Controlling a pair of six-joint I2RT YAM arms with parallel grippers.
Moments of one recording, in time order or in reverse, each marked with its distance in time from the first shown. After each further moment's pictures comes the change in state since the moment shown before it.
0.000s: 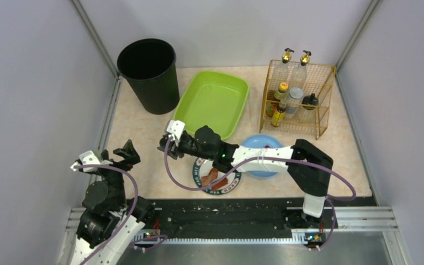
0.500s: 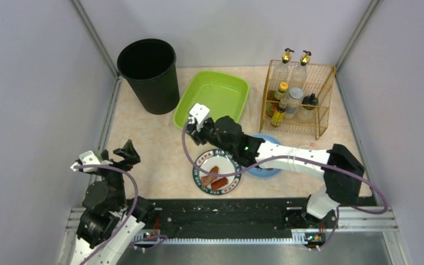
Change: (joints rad) left arm 0.000 0.000 0.000 0.000 0.001 0.000; right arm -0.065 -0.251 -0.101 -0.248 0.267 -0.049
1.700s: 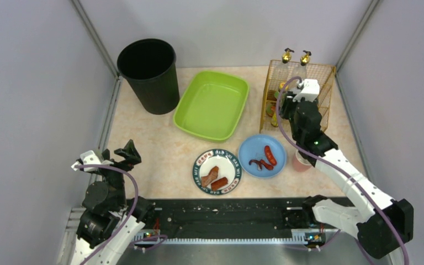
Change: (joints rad) left arm 0.000 0.000 0.000 0.000 0.026 -0.001; right arm -0.668 -0.569 -0.323 -0.282 0.340 0.299
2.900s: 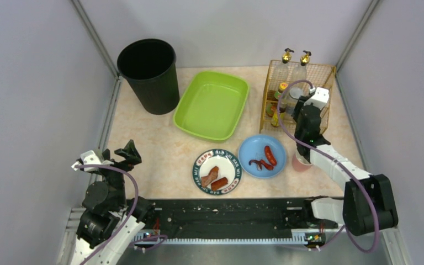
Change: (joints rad) left arm 0.000 0.000 0.000 0.000 0.007 0.000; right arm -0.234 0.169 -0.186 0.342 0.065 0.022
